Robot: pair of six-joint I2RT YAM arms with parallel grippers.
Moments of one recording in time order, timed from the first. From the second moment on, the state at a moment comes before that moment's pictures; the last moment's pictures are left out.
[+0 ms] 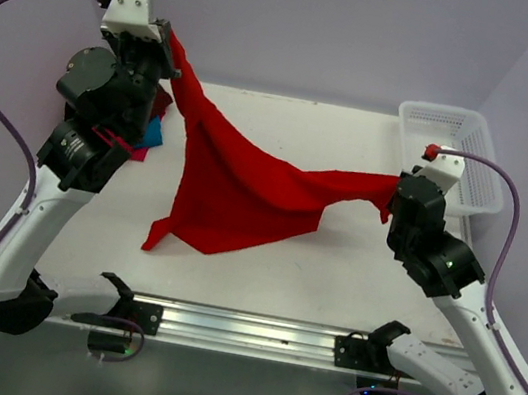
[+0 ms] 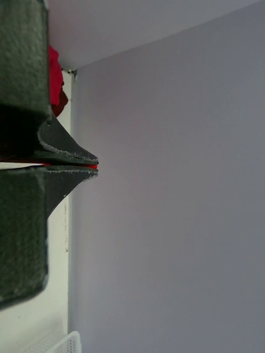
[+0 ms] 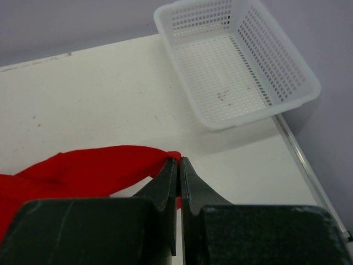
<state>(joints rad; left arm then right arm) -0.57 1.20 1.70 -0.24 -0.57 0.08 0.60 0.89 1.13 -0.62 0.88 0.31</state>
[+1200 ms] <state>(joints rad) -0.61 1.19 1.85 -0.37 -0.58 0.08 0.60 1.73 1.45 -0.32 0.45 0.26</state>
